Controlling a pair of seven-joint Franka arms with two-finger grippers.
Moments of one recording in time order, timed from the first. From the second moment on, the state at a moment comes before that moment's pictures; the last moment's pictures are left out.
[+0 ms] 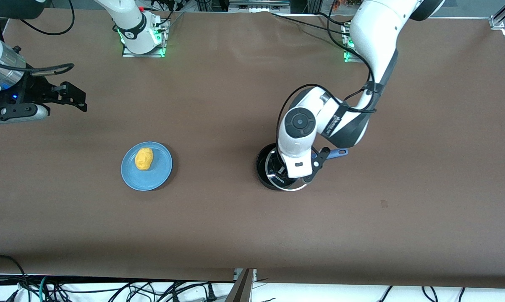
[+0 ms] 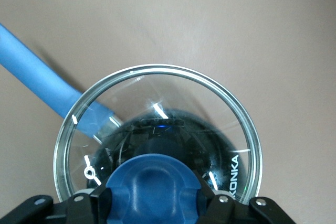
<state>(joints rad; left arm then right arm) -0.42 0.72 -0.18 -1.28 0.15 1.97 -1.60 0.15 0.08 -0.04 -1.57 0.01 1.61 -0.01</state>
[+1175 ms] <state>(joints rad) 0.00 0.39 -0.18 -1.31 0.01 1.60 -0.67 0.12 0.49 -0.04 -1.61 0.06 1.84 0.00</state>
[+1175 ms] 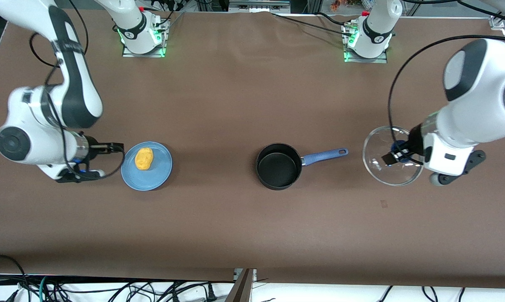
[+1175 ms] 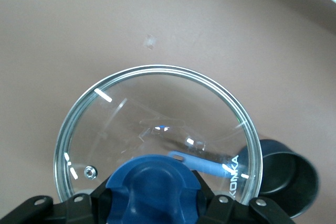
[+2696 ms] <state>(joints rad) 0.17 0.20 -0.18 -2.13 0.01 2.35 -0.32 0.20 0.57 -0.04 -1.84 0.07 2.23 0.14</state>
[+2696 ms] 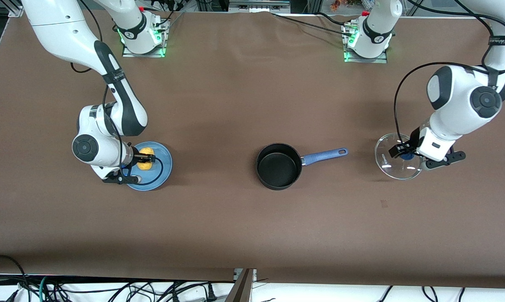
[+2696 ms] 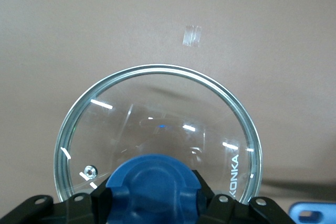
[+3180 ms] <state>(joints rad) 0.18 0.23 -0.18 -2.20 0.01 2.49 -0.32 0.20 0.57 -0.04 -1.64 0.07 2.01 0.19</state>
